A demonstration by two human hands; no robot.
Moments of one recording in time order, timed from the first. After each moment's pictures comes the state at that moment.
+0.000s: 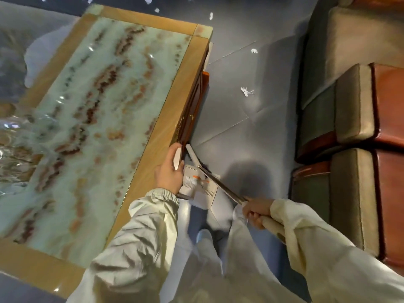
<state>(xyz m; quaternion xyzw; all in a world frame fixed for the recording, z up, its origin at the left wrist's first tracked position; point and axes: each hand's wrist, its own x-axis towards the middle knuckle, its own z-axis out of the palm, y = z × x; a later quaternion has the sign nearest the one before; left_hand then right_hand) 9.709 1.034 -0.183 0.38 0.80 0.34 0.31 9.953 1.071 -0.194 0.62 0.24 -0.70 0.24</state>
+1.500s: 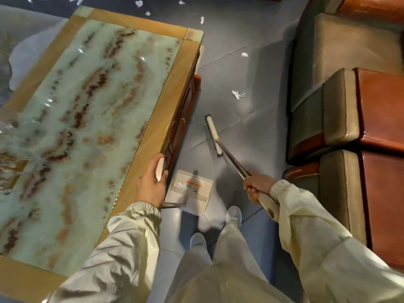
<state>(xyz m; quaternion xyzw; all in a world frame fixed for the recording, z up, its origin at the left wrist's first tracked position) 9.698 1.013 -0.178 0.38 0.81 0.32 0.31 9.957 1.121 -0.173 0.66 0.29 -0.69 0.06</state>
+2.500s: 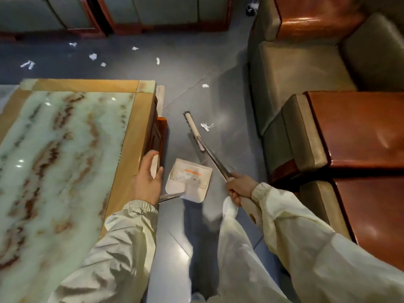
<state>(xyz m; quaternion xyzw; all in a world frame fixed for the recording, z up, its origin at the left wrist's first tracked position) 9.747 1.255 -0.163 0.47 0.75 0.34 0.31 9.985 1.284 -0.149 0.66 0.29 -0.68 -0.10</state>
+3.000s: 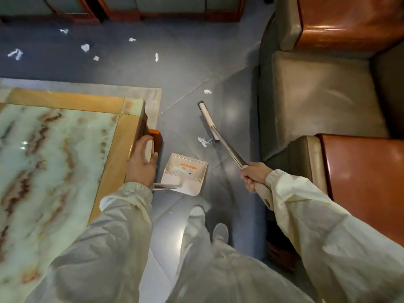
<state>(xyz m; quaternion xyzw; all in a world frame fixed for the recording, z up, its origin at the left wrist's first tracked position) 9.789 1.535 -0.163 0.44 0.79 0.31 0.29 10.072 1.581 -0.169 0.70 0.28 -0.65 -0.06</state>
